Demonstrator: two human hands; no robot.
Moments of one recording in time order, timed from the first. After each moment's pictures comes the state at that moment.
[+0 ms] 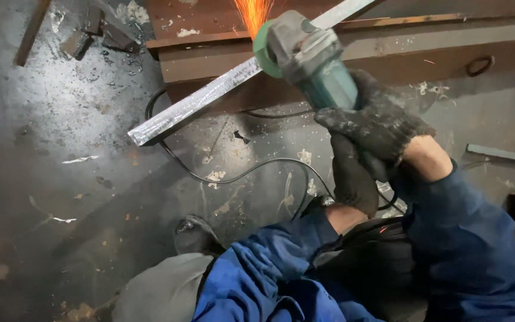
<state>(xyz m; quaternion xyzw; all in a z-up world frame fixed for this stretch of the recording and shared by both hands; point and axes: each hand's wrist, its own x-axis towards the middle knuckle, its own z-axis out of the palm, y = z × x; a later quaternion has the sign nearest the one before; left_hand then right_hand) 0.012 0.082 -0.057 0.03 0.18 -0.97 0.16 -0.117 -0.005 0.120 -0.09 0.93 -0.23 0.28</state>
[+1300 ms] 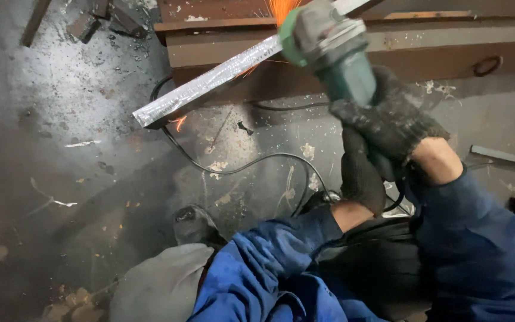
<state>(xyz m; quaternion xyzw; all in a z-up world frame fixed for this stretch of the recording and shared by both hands) -0.004 0.034 0.015 0.29 -0.06 -0.95 0.00 -0.104 0.018 0.100 -0.10 0.93 -0.21 0.28</state>
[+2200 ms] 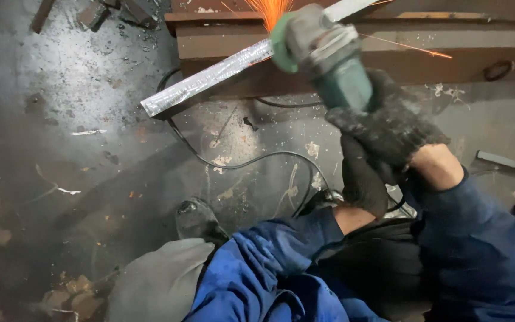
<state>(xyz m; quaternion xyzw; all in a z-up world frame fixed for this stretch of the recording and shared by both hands) 0.009 0.039 0.007 0.28 0.01 -0.96 0.00 -0.095 0.007 0.109 -0.12 0.93 -0.21 0.27</state>
